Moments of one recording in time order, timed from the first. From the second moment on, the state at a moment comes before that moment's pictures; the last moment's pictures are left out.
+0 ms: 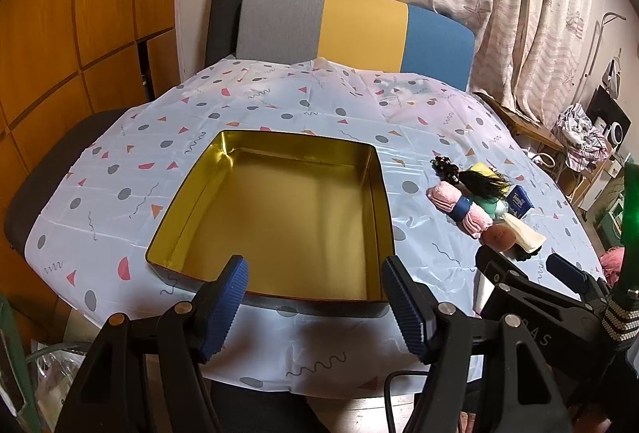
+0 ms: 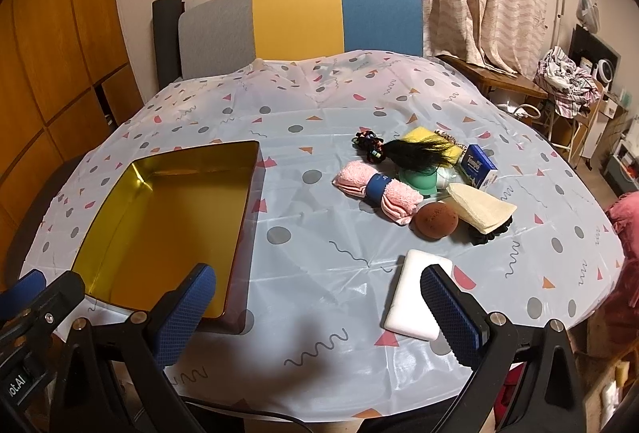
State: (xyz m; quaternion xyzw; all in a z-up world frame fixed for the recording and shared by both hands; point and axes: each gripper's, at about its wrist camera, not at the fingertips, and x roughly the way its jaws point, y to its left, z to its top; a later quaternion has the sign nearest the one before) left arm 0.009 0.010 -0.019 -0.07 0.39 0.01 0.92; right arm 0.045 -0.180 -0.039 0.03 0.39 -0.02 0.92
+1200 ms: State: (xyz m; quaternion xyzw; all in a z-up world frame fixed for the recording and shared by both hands) left arm 0.011 0.010 -0.023 -0.07 0.40 0.00 0.91; right arm 0.047 -0.180 -0.045 0.03 0.41 -0.02 0.91
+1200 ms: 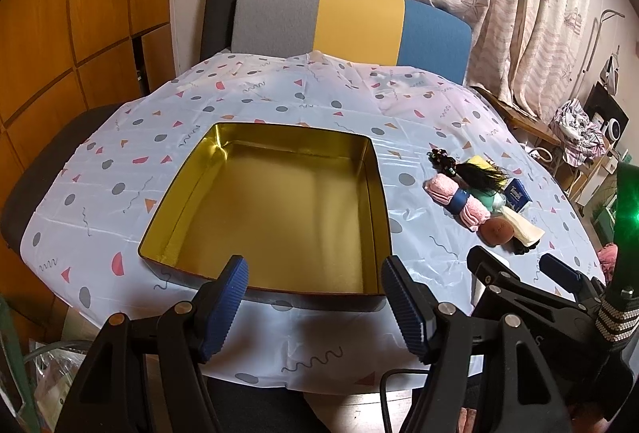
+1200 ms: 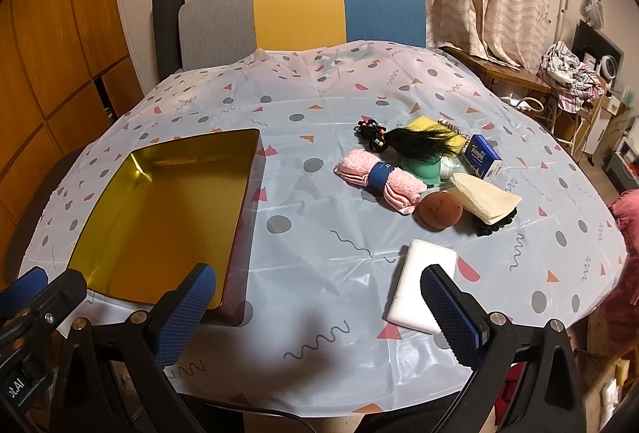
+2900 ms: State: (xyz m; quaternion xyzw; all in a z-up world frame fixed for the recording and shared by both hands) left arm 0.114 -0.205 -0.120 0.02 0.51 -0.32 0.80; right arm 0.031 -0.421 -0.100 0.12 0.42 -0.25 0.86
